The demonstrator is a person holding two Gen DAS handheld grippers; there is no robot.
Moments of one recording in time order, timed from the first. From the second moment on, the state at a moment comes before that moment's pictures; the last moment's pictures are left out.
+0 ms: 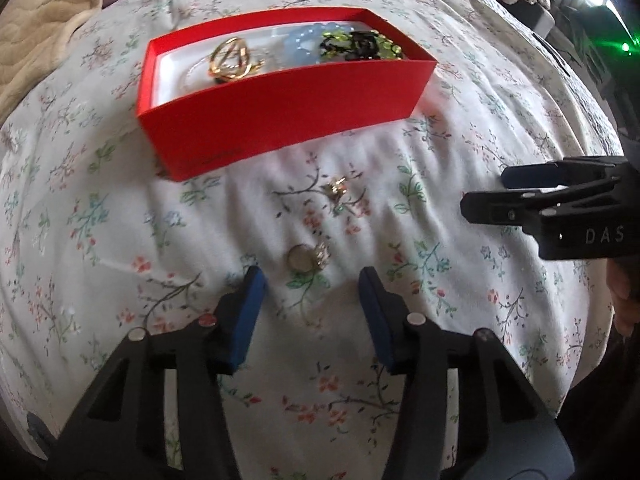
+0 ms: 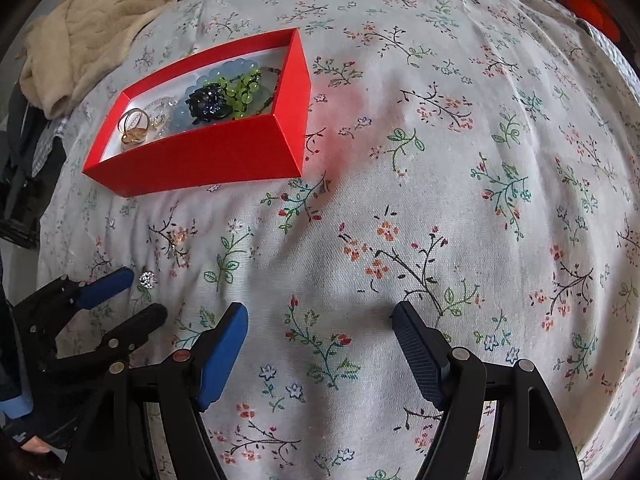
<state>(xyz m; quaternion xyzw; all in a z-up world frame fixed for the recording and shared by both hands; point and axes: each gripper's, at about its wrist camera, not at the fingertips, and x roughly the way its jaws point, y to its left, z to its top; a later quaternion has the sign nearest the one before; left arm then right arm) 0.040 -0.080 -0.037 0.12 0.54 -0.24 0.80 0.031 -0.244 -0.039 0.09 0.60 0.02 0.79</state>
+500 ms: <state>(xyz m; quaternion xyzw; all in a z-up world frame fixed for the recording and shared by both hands) 0.047 -0.080 -0.033 0.13 0.54 -0.23 0.80 0.036 -0.238 -0.039 0.10 0.59 0.01 0.80</state>
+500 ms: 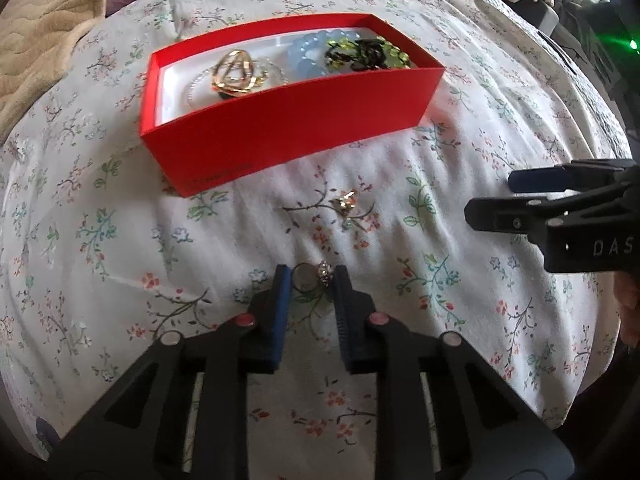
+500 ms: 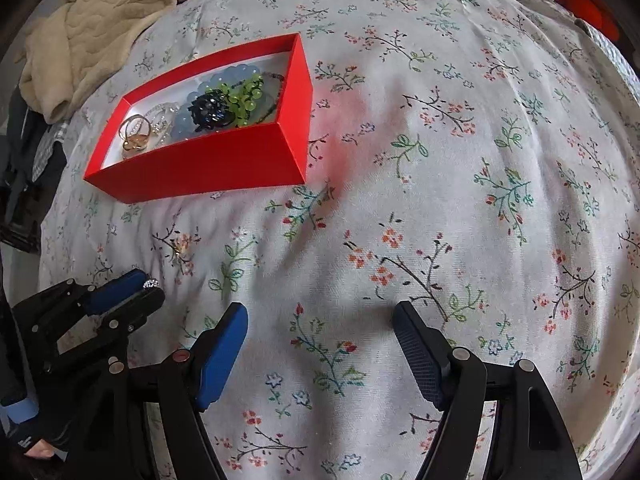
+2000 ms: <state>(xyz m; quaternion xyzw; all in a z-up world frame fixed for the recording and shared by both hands) 0.061 0.012 -0.021 0.09 0.54 -0.17 0.82 0.087 -0.114 -0.056 0.04 0.57 0.09 0.82</state>
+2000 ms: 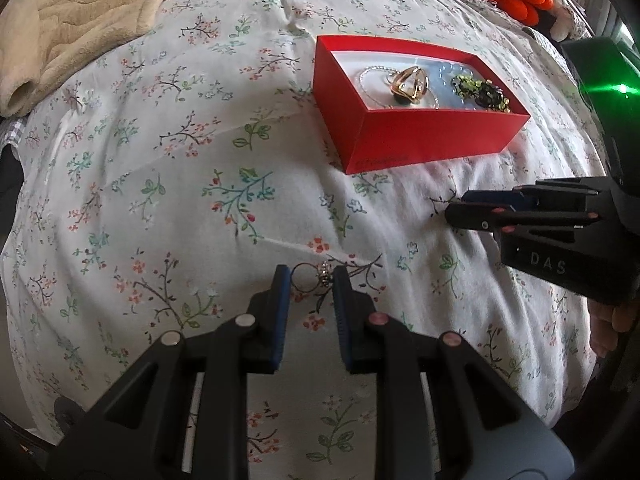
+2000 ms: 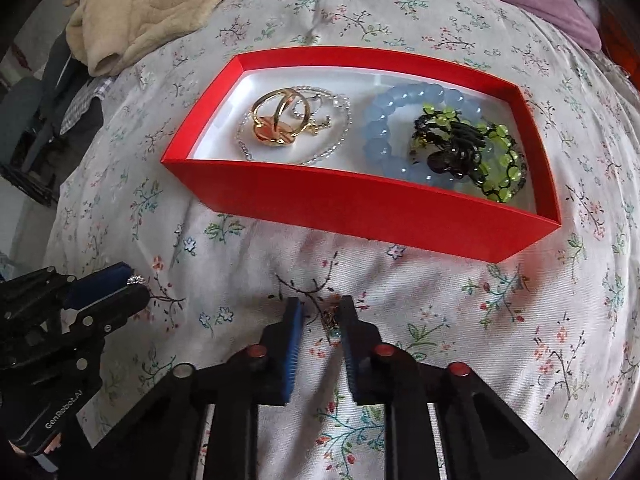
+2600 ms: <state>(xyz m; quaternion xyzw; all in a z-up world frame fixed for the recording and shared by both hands) 0.062 0.008 -0.020 0.08 0.54 -0.17 0.82 0.080 -0.130 -0.042 0.06 0.56 0.10 0.82</state>
